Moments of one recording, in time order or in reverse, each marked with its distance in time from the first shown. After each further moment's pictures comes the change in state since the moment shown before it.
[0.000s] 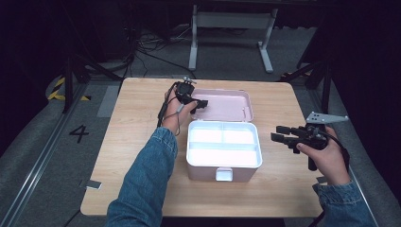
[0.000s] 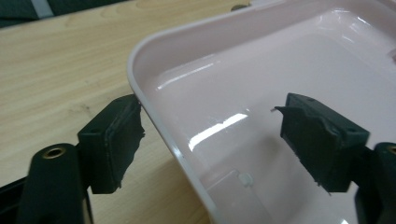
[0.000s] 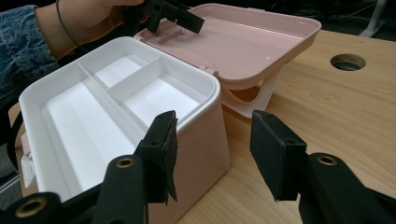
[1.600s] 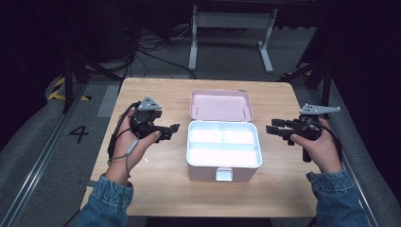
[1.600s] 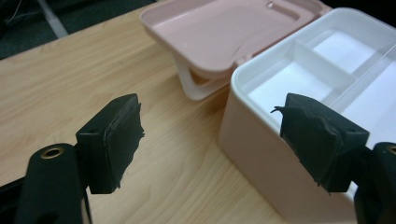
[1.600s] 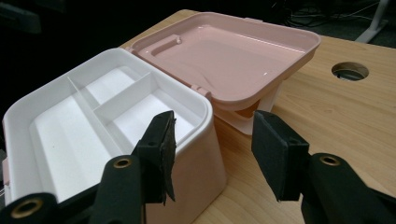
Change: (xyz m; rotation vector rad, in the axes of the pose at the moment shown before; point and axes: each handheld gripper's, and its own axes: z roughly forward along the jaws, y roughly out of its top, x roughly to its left) left arm -0.034 -0.082 -0.186 -0.056 0.012 0.160; right arm -0.010 0.018 0.019 0.011 -0.001 0.007
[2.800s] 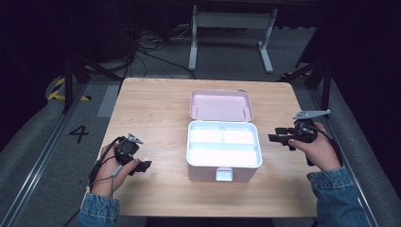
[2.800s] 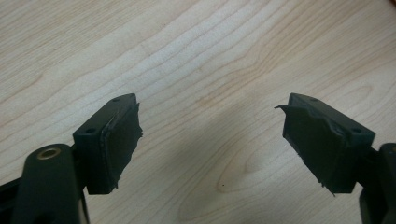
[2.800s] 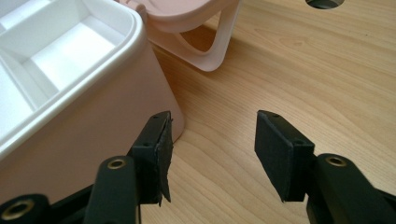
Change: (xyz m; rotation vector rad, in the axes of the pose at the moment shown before) left arm 0.038 -0.118 0.025 0.416 0.079 -0.053; right arm -0.022 -0.026 0.013 0.203 -0.097 0.027
